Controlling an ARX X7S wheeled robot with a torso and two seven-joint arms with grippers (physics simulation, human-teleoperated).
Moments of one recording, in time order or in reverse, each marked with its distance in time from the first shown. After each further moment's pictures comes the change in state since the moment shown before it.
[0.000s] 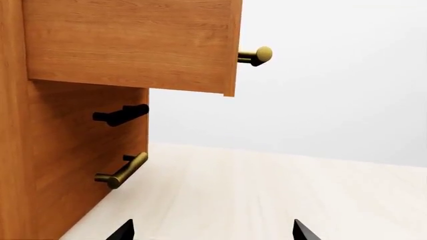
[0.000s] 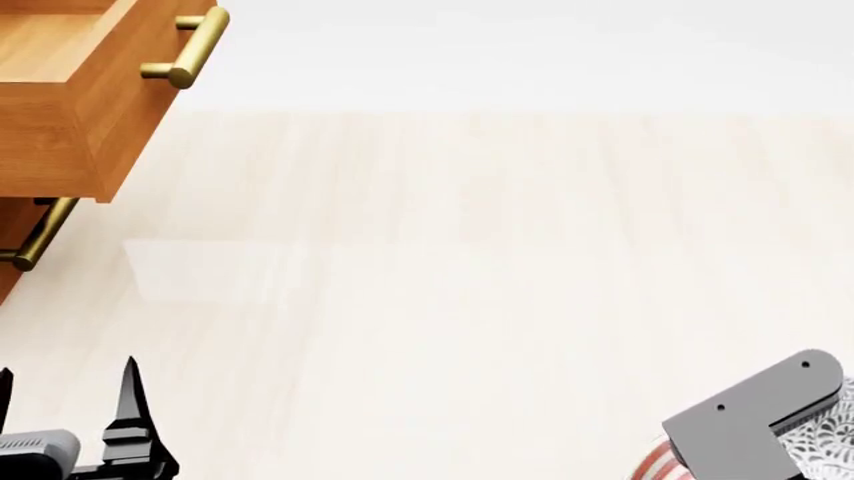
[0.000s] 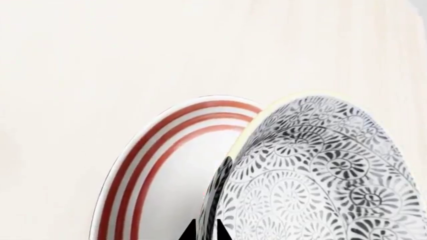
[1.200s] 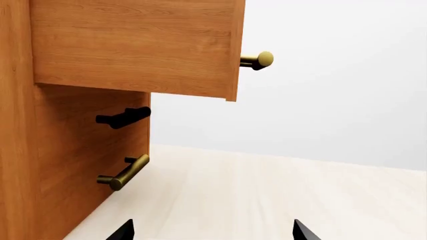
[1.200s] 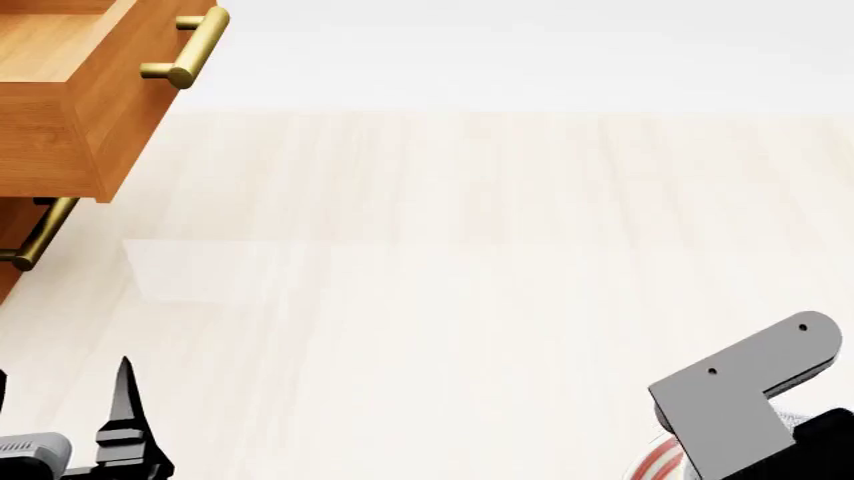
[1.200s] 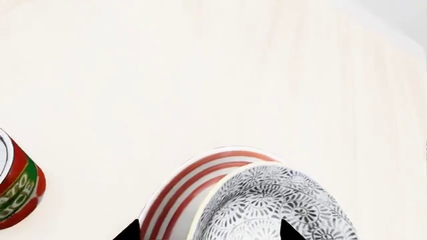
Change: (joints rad) left arm 0.012 -0.016 0.005 0.027 -0.014 0.002 -0.016; right arm 0.006 0.021 0.058 -0.067 -0.040 -0.091 -0.069
